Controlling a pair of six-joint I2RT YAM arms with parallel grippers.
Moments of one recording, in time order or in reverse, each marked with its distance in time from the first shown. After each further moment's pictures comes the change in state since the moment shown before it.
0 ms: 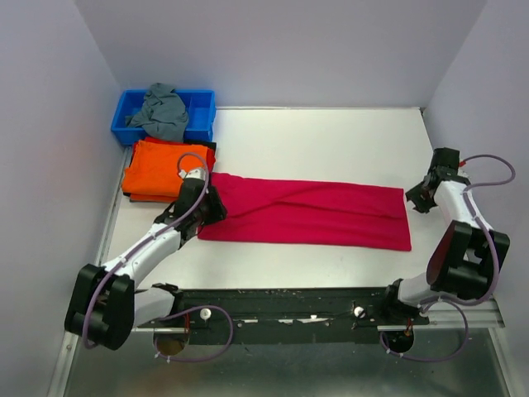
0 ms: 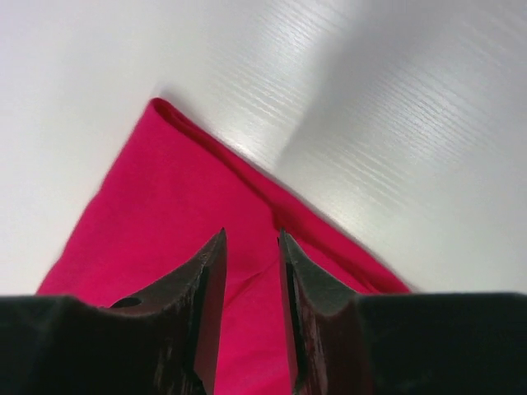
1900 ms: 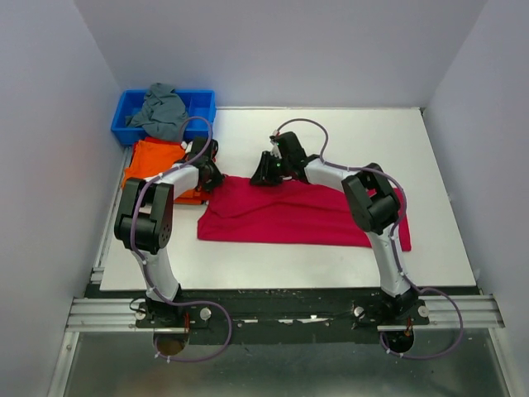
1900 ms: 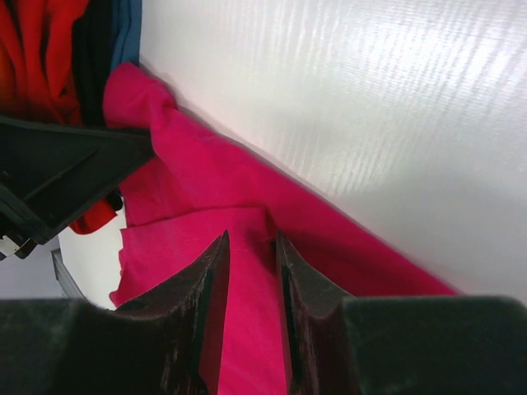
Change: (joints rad) left arm 0.147 0.665 0.571 -0.097 -0.002 -0.156; right arm 0.914 0.765 0.611 0.534 -0.587 0.029
